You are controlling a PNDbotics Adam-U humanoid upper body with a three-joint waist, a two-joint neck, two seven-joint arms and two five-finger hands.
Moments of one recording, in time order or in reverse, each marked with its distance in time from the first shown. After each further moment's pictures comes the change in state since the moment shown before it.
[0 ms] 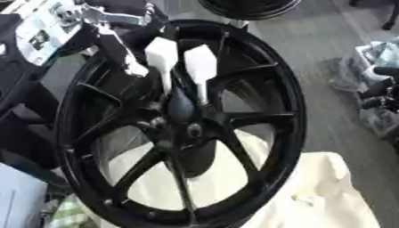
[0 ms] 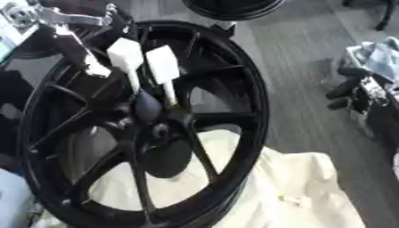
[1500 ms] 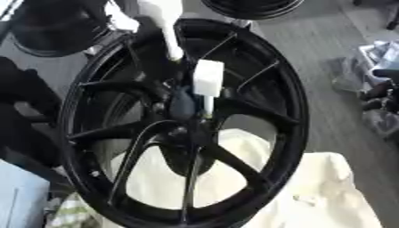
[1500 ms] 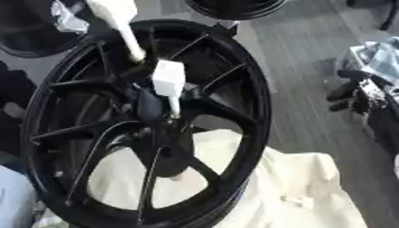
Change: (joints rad) left arm -0.007 0.143 0.226 -0.207 0.400 0.198 -0.198; right arm 0.011 -0.002 -0.001 0.001 0.023 0.001 0.000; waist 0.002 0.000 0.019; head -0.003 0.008
